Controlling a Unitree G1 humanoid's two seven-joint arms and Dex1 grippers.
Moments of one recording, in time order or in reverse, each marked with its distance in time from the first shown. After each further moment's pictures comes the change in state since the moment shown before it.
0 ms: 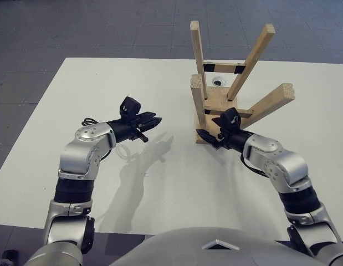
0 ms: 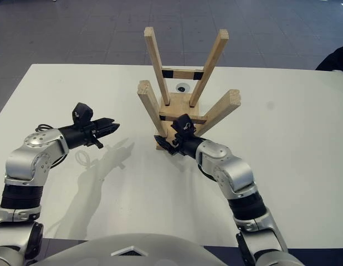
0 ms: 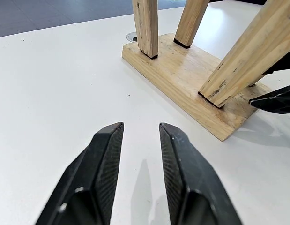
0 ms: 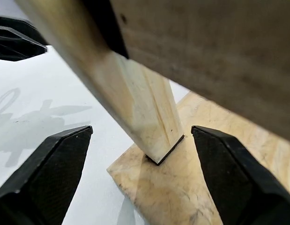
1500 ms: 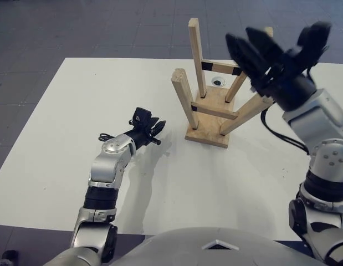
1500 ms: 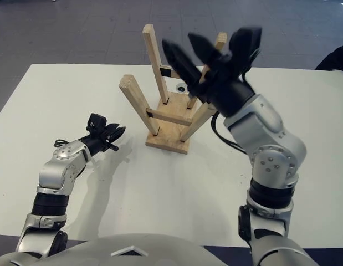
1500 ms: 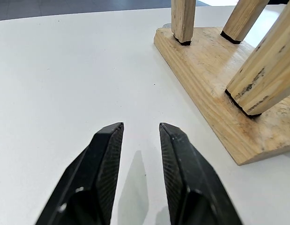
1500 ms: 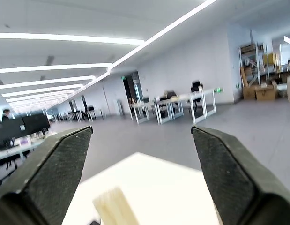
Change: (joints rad) left arm 0.068 -0.209 -0.027 0.058 0.145 -0.105 0.242; right arm -0.272 -0.033 -0.501 -0.345 0.681 0.000 -0.187
